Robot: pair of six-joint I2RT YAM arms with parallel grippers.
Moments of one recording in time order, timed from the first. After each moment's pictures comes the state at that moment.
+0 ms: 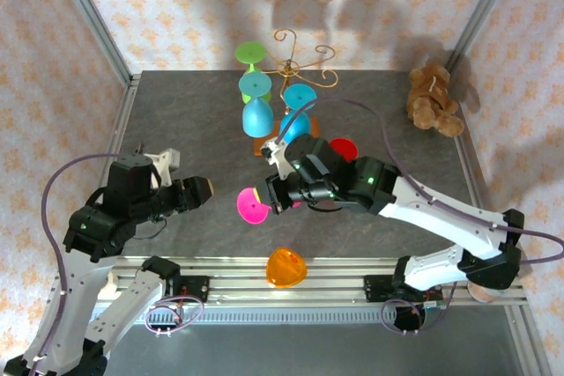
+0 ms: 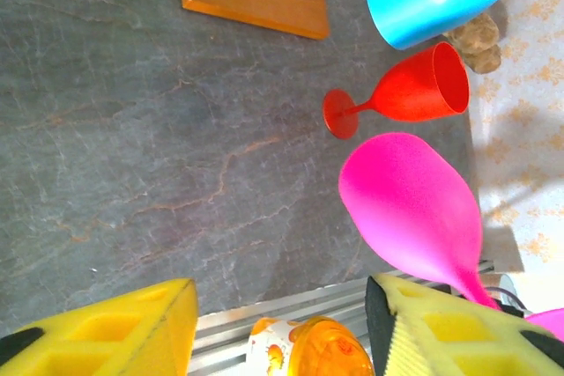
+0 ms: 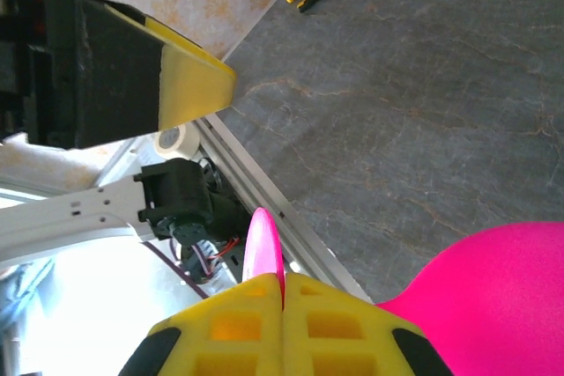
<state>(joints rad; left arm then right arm) -0.26 0.68 1.06 -1.13 0.36 -0.65 1.16 1.32 1.44 -0.75 -0.11 0.54</state>
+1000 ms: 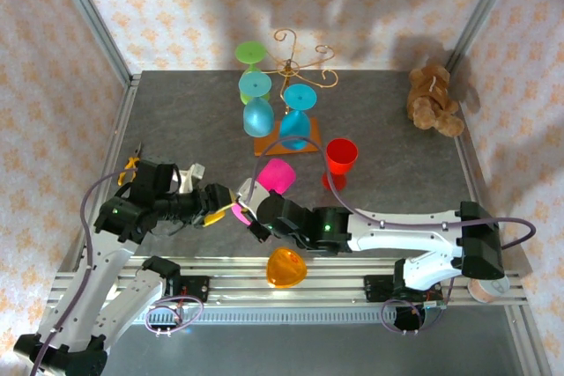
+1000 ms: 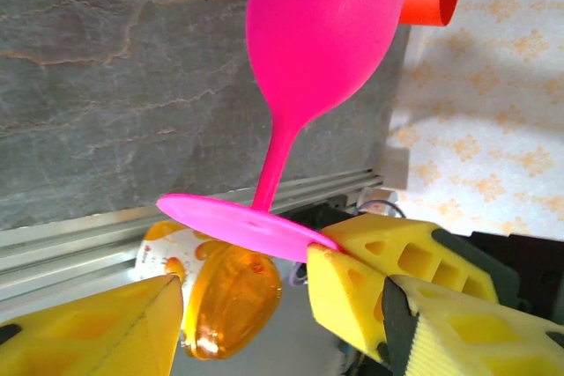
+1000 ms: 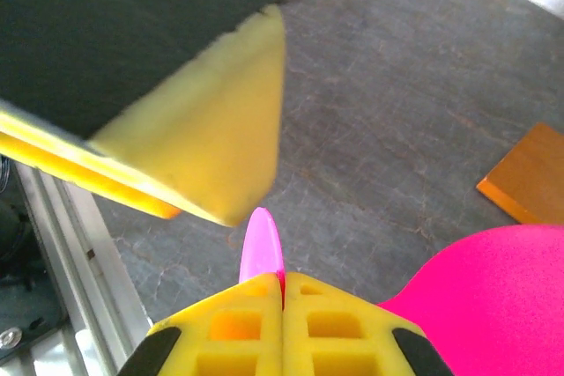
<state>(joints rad) -0.26 0.72 0.84 -0.96 0.71 -0.91 1.37 1.38 1.04 -0.21 0.40 0.16</state>
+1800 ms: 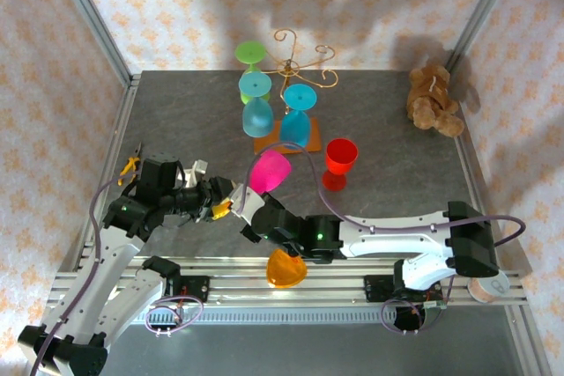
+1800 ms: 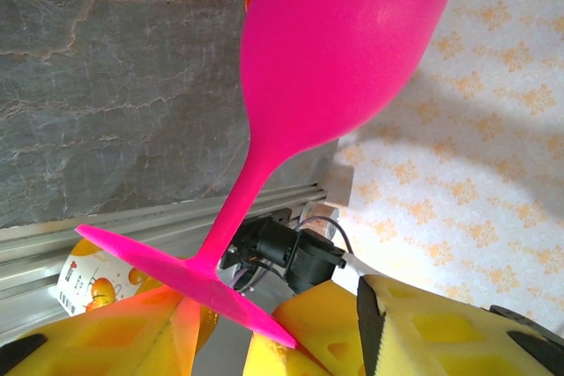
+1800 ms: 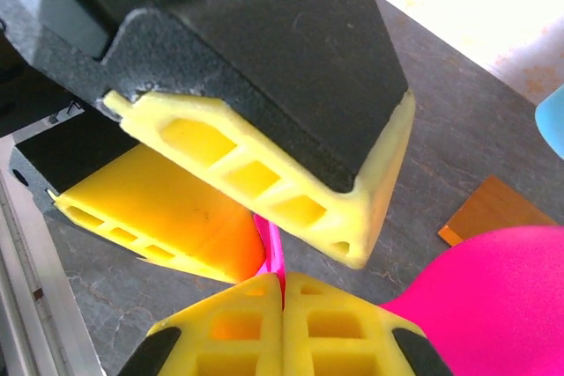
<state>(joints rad) -0.26 0.75 0.76 -0.76 0.76 -1.12 1.42 1.43 1.02 -0.06 0.53 0.04</state>
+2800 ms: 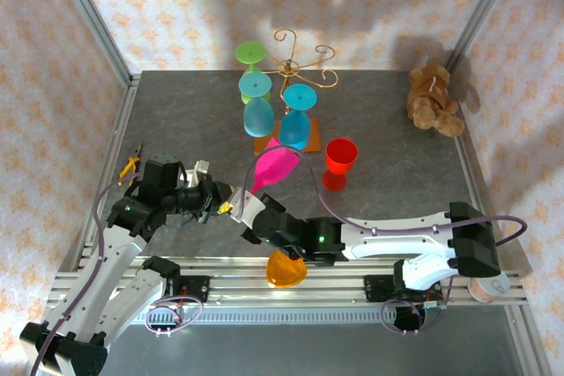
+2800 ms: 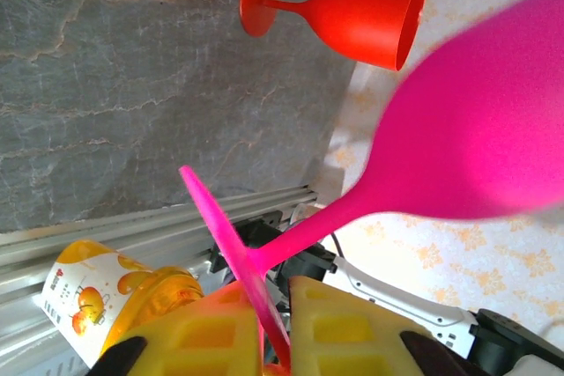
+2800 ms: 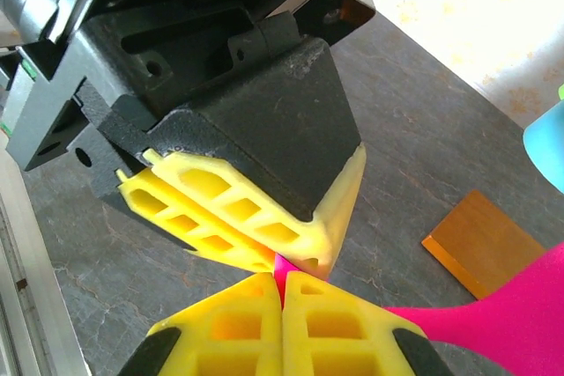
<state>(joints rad) -0.26 0.75 0.72 -0.70 0.77 -1.16 1.44 1.42 1.01 -0.06 0.55 -0.02</state>
